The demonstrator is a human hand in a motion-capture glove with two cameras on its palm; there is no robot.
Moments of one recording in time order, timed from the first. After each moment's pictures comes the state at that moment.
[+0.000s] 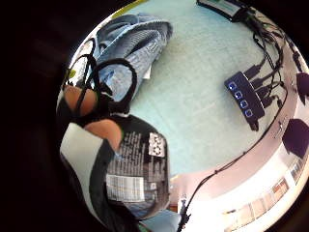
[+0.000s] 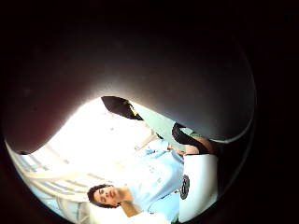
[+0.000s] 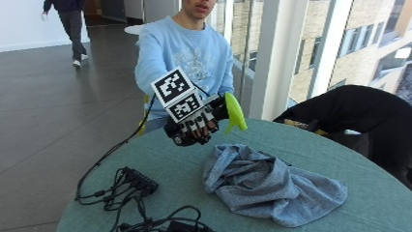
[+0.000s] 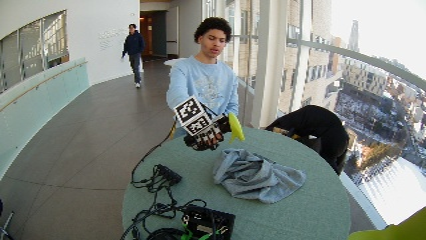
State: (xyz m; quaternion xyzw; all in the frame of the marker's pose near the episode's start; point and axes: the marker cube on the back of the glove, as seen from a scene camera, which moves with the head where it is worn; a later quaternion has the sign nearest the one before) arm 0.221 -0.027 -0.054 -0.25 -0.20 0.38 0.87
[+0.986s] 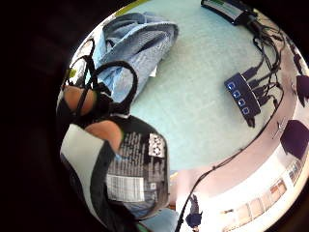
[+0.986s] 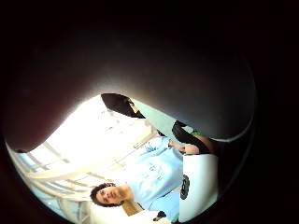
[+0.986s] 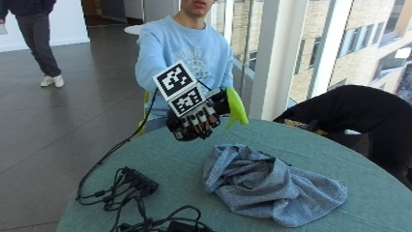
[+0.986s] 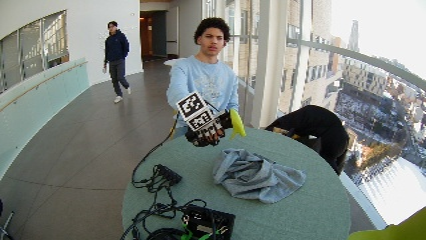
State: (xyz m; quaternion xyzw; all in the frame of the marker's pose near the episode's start) arm 0.213 -0.032 -0.064 -0.25 -0.19 0.38 0.87
